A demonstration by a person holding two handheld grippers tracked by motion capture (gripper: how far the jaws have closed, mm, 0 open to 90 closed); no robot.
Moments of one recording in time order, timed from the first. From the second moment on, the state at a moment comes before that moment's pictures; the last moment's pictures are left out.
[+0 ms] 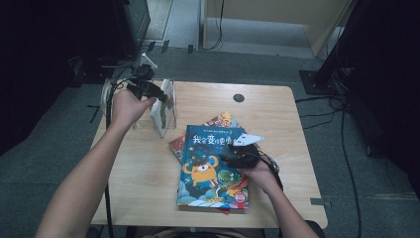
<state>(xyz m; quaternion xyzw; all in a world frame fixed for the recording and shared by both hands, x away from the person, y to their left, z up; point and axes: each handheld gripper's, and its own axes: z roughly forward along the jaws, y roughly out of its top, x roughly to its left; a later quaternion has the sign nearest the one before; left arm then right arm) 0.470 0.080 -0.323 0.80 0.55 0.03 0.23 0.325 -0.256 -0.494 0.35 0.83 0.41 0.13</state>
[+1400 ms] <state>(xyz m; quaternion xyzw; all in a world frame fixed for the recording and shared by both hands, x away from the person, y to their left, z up) 0.379 0.048 -0.428 0.85 0.43 -0.01 0.31 0.298 -0.306 -0.496 0.40 0.80 0.42 0.15</state>
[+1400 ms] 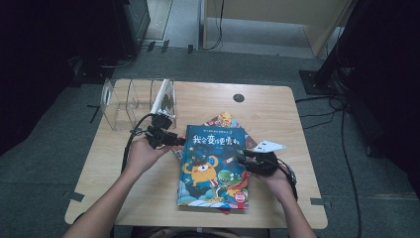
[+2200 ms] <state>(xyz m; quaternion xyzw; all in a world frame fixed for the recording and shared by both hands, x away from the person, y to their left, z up) 0.348 0.061 -0.466 0.85 0.40 -0.05 0.34 0.304 -0.320 -0.501 0.44 0.79 0.39 0.17</state>
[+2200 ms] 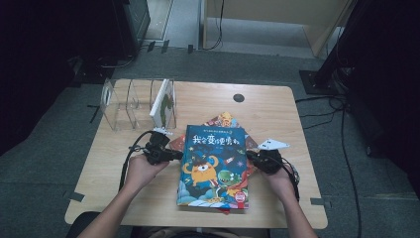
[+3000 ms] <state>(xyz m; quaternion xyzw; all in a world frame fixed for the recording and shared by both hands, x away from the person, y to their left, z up) 0.326 0.068 -0.488 0.83 0.42 -0.08 0.35 0.321 -0.317 -0.500 0.44 0.79 0.39 0.17</state>
